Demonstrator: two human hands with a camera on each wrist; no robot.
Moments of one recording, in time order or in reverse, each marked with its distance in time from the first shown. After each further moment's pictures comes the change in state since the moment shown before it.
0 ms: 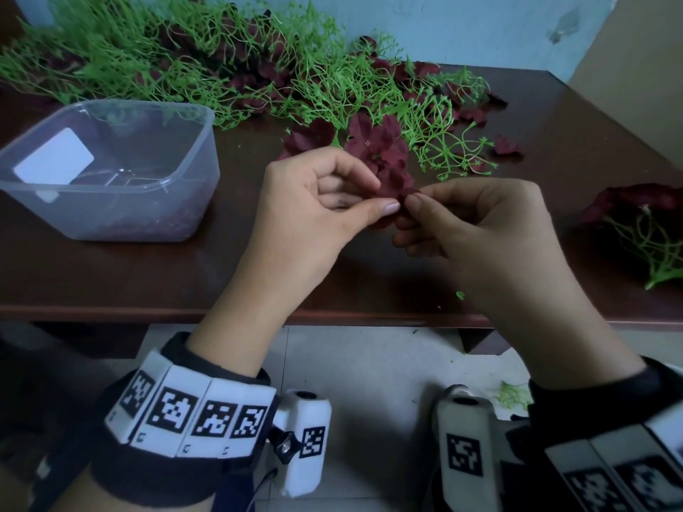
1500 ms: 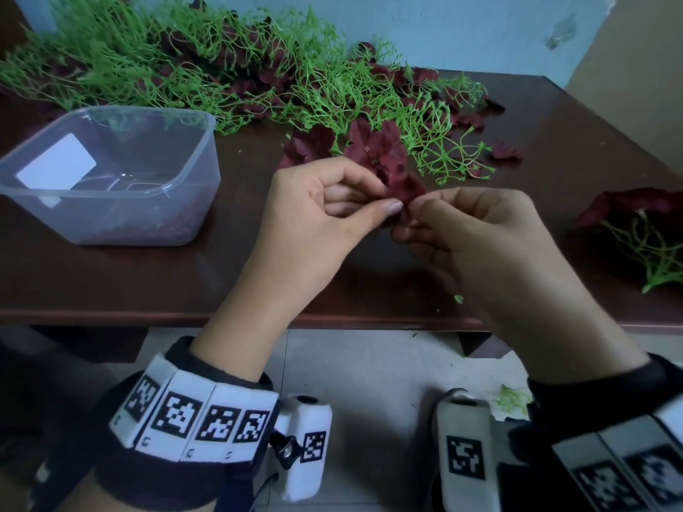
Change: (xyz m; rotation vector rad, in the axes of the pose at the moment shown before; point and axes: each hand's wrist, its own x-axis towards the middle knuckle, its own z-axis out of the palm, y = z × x) left_hand -0.002 0.003 0.004 -0.005 -0.010 -0.007; right_hand 0.001 -0.004 0.003 0.148 0.073 0.231
